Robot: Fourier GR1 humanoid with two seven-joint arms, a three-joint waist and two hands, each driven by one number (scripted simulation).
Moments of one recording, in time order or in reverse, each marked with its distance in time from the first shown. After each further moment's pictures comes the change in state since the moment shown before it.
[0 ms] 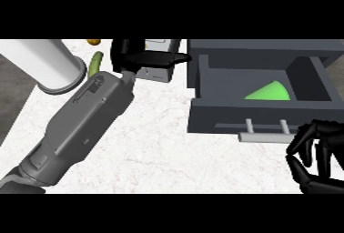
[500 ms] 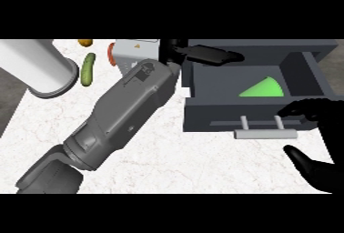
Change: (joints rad) left arm -0.267 -0.189 -0.049 0.307 -0.022 -0.003 -0.065; right arm -0.087 0.105 -0.025 0.044 -0.154 -0.109 0.029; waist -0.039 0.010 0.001
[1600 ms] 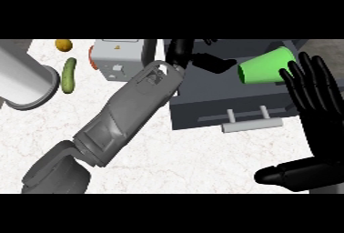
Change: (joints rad) left arm -0.080 -0.036 -0.120 0.194 -0.201 0.088 0.145; right arm -0.051 0.072 0.058 0.054 0.146 -0.105 -0.041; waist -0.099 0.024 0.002
